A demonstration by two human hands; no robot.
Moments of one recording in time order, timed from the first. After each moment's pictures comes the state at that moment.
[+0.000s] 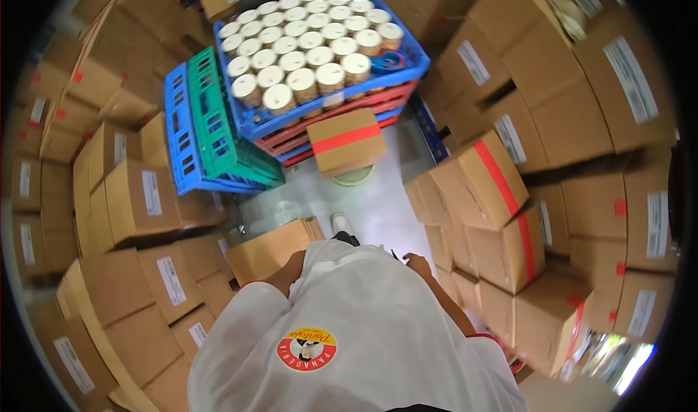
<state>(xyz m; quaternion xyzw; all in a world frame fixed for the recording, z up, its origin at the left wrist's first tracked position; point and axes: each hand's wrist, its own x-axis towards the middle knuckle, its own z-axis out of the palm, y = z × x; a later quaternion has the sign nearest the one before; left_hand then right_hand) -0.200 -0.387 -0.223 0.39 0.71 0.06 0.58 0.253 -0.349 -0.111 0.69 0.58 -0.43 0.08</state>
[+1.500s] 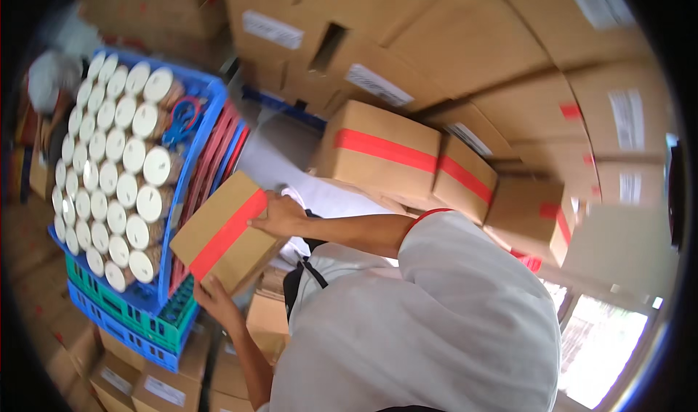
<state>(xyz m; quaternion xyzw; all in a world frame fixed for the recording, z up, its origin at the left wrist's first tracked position) -0.068 -0.070 0.009 0.48 0.74 0.28 0.37 0.206 -0.017 -0.019 0.75 0.46 -0.47 -0.11</state>
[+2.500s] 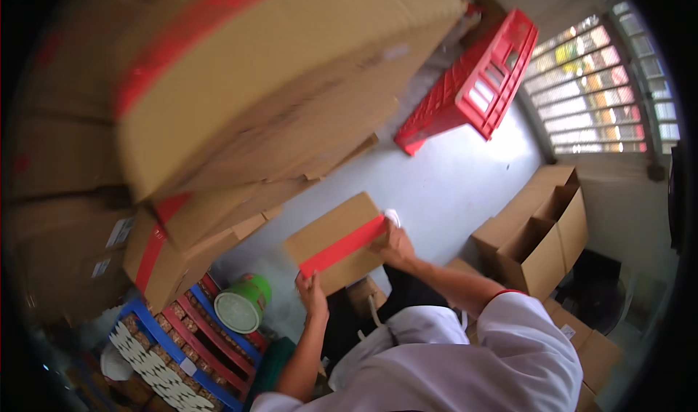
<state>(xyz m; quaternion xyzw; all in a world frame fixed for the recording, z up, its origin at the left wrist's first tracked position) 0.216 -0.412 -0.176 0.63 0.45 -0.04 0.64 0.329 -0.659 -0.163 0.86 -0.13 -0.32 -0.38</state>
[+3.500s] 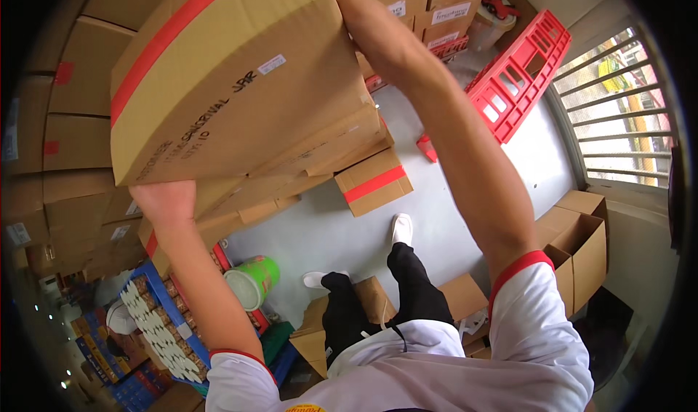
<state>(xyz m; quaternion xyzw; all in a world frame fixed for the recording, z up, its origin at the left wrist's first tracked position) 0.532 -0.339 0.126 0.43 0.12 0.16 0.88 0.674 -0.696 0.130 0.60 0.21 -0.14 -0.76</state>
